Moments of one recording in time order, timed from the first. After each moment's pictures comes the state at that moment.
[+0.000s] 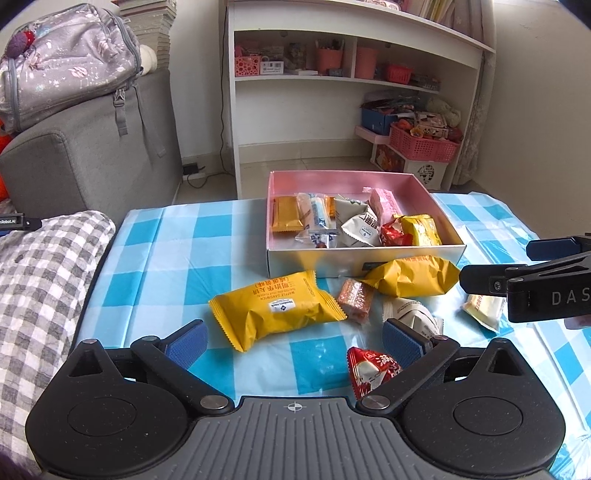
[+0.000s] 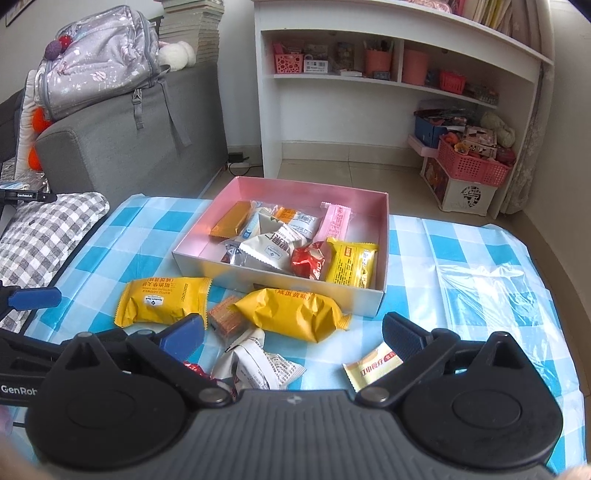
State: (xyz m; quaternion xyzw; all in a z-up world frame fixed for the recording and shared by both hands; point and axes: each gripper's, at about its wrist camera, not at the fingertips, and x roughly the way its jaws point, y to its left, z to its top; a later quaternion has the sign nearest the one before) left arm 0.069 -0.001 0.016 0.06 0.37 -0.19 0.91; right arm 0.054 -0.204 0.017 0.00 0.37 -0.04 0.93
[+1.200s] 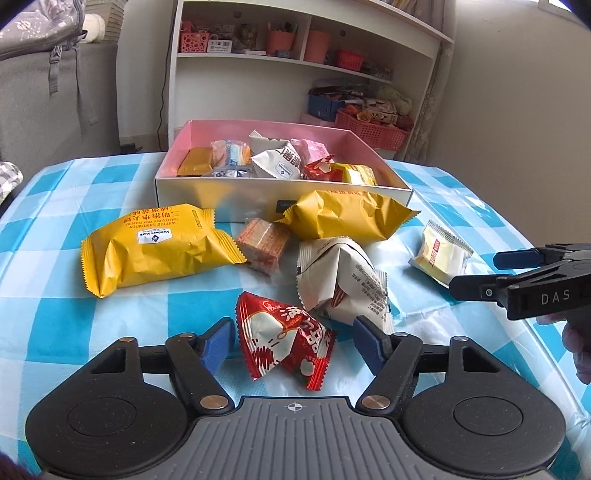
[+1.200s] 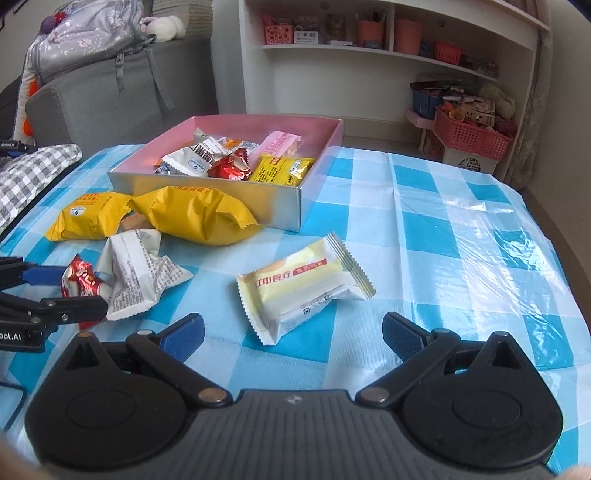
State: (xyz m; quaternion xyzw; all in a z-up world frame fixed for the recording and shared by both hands) left arm 0.059 -0.051 -0.070 0.01 0.37 -0.27 0.89; right arm 0.029 -0.295 -0.061 0.00 0.38 -0.01 0.92
